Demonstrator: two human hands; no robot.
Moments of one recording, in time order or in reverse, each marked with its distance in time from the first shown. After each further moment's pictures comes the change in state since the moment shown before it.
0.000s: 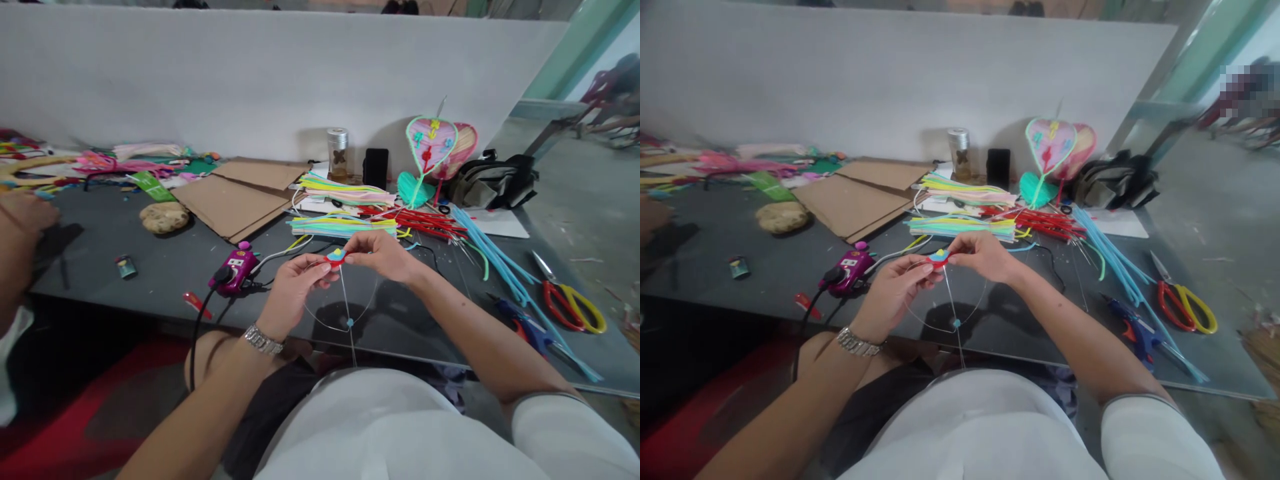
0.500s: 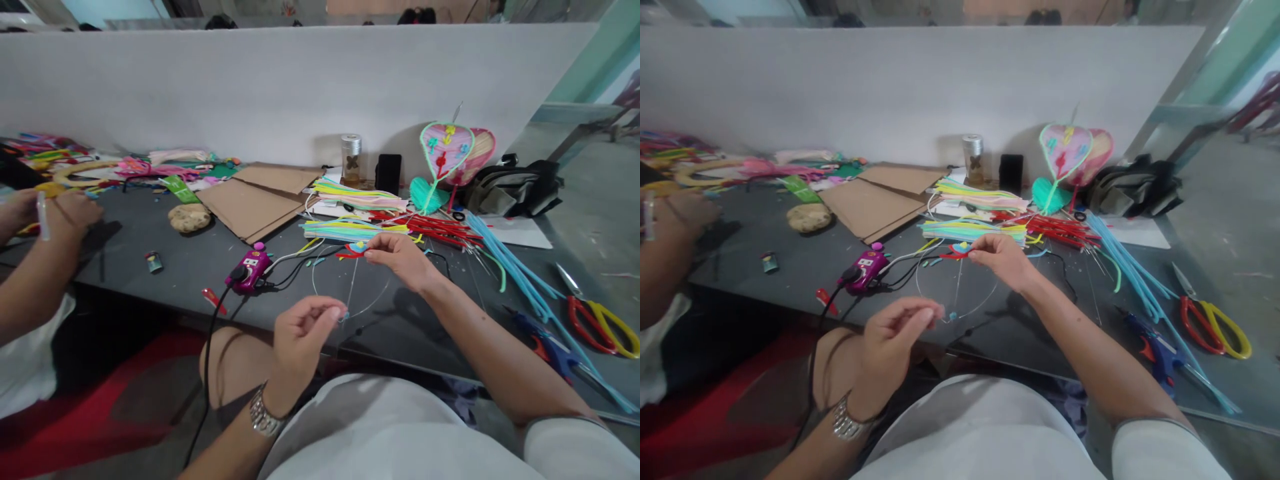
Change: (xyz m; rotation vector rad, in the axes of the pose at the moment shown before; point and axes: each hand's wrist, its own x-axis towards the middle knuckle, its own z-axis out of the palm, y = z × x) left_hand -0.071 -0.018 0.006 0.314 0.211 0.312; right_hand -0.007 -0.003 -0.004 0.120 0.218 0.097
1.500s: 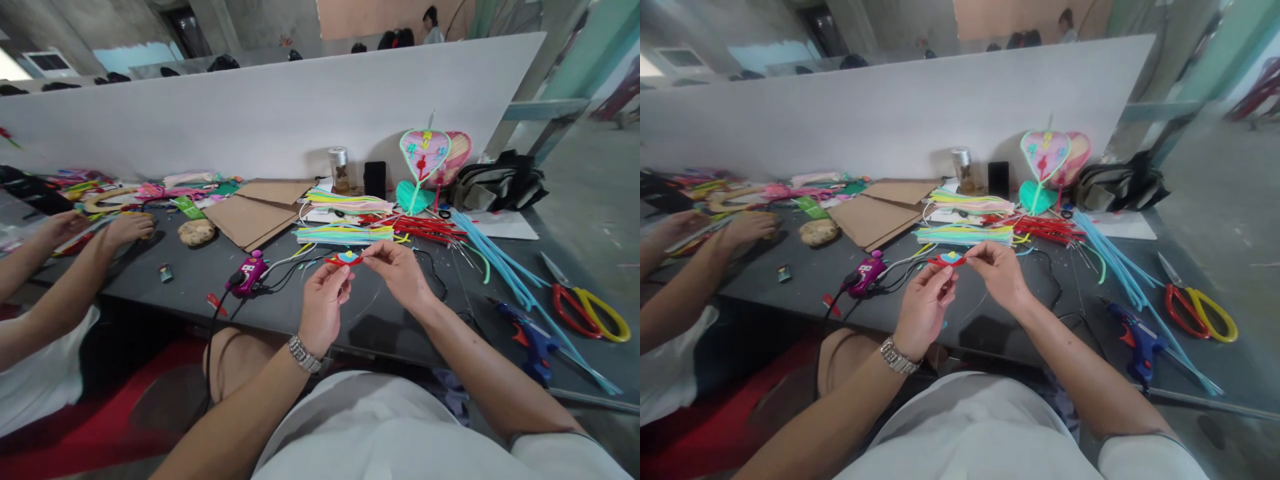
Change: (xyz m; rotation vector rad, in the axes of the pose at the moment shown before) left_hand 0.027 0.006 0.080 -0.426 -0.020 -0.203; right_hand -0.048 0.009 -0.004 0.120 0.219 -0.197
